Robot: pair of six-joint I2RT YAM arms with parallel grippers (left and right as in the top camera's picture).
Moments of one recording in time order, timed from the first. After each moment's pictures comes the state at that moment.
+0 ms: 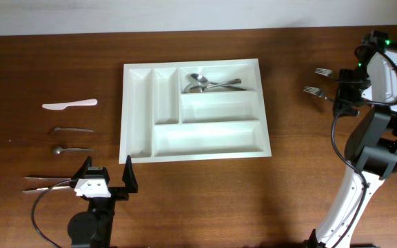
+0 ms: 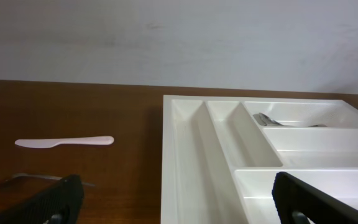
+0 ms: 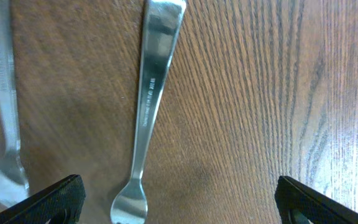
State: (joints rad) left arm 0.01 0.01 0.02 -0.08 0.04 -0.07; right arm -0.35 2.40 2.14 -1.28 -0.01 1.57
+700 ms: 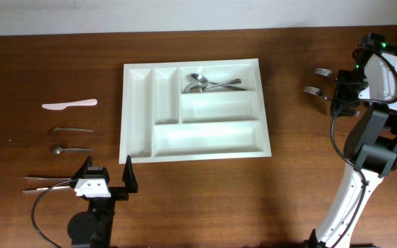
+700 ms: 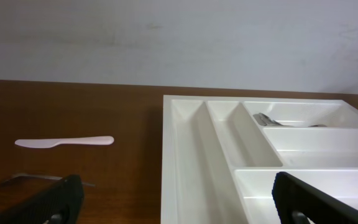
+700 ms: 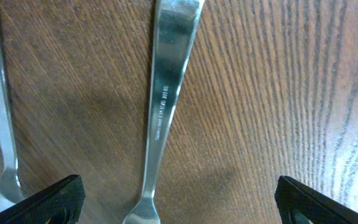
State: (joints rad) left arm 0.01 0.01 0.02 -0.08 0.04 -0.07; right arm -0.35 2.43 2.14 -1.23 -0.02 1.60
